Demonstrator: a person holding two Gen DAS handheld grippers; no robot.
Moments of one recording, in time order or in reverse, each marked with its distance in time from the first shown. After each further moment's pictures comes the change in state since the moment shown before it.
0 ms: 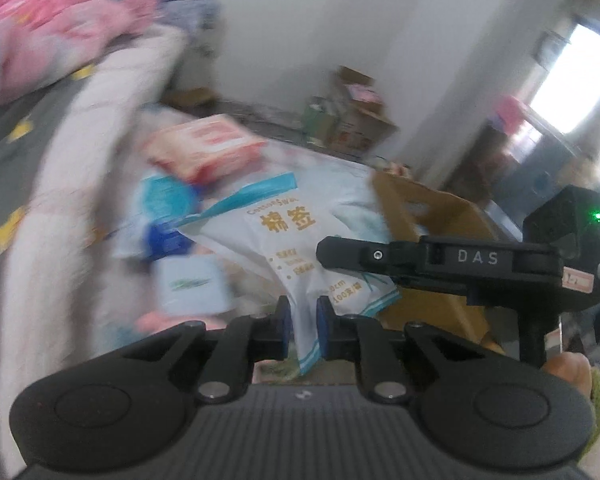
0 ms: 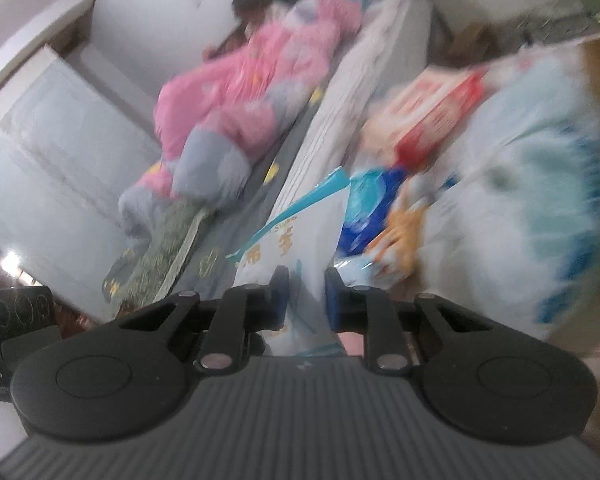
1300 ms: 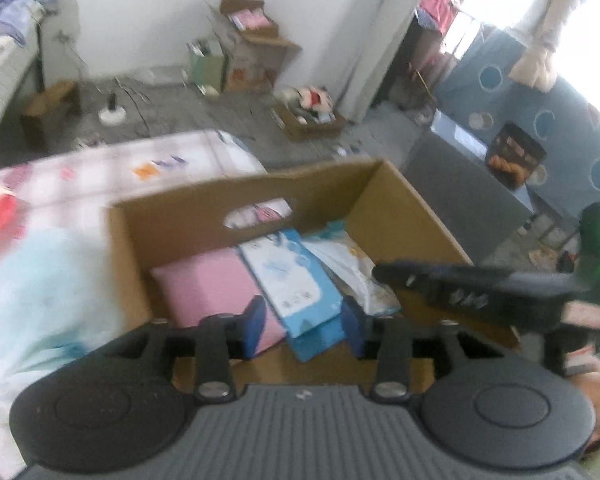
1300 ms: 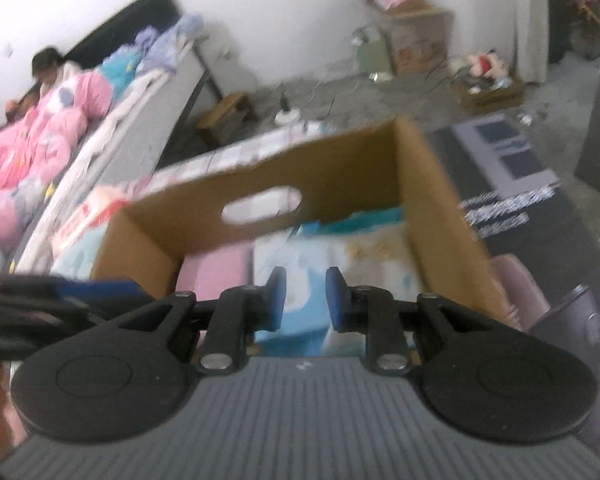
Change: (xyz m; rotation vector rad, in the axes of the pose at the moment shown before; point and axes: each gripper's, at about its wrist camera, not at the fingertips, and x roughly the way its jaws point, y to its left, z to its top) left arm 0.254 -0.207 0.097 0.238 0.204 -0.095; right arm -0.146 -0.268 0.091 0.045 -0.112 -0.630
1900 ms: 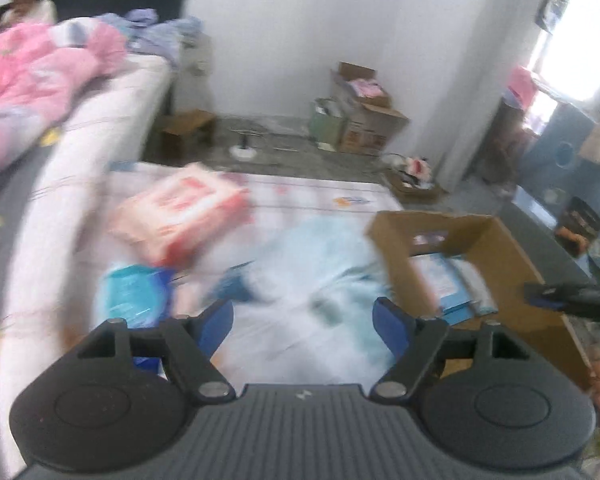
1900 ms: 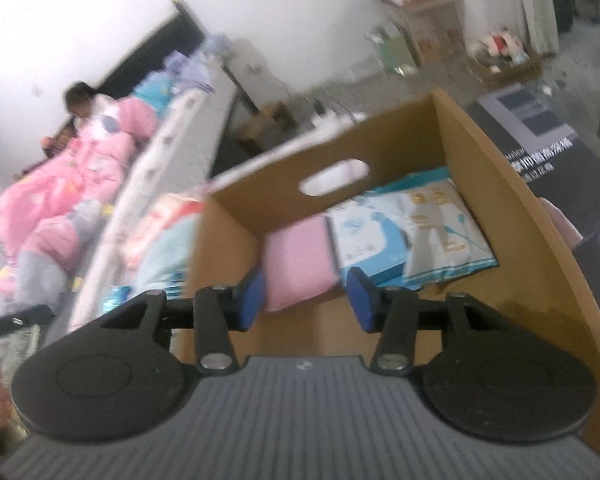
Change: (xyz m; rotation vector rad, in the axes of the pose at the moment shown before) left arm -0.198 0.127 -0.096 -0.159 -0.181 0.247; right arm -0.079 0.044 -0.043 0.119 -0.065 0.156
